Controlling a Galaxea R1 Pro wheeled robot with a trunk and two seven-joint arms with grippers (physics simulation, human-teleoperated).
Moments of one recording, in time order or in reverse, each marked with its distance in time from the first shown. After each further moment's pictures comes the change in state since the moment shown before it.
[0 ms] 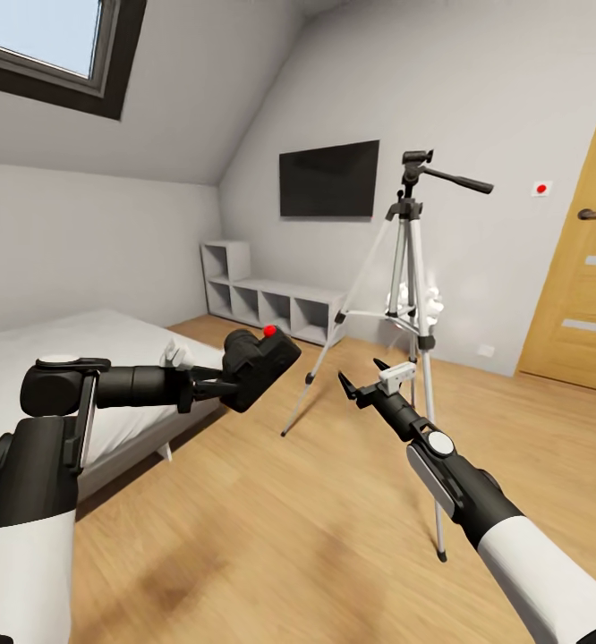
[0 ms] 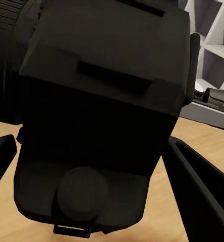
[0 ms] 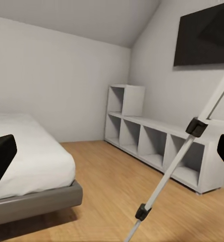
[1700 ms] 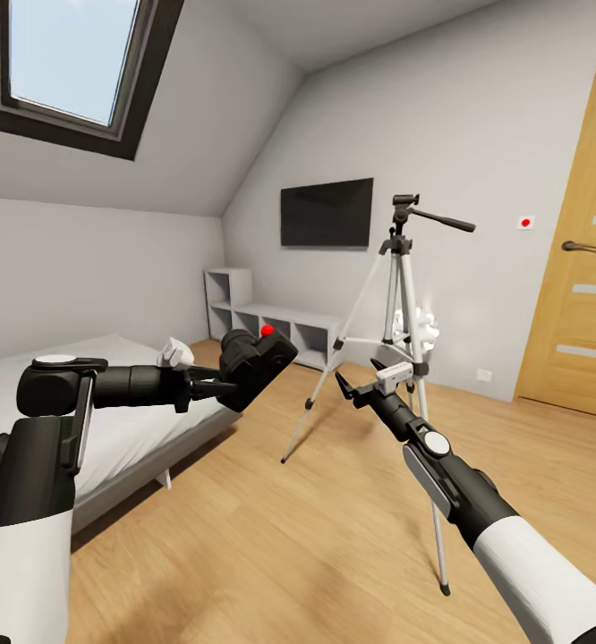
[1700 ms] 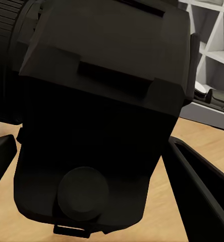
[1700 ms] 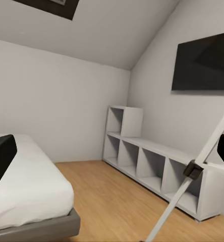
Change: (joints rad) left arm 0.000 0.008 0.007 0.002 -0.001 0.000 0.000; right arm 0.000 0.015 0.000 0.002 -0.003 0.004 -0.006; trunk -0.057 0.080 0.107
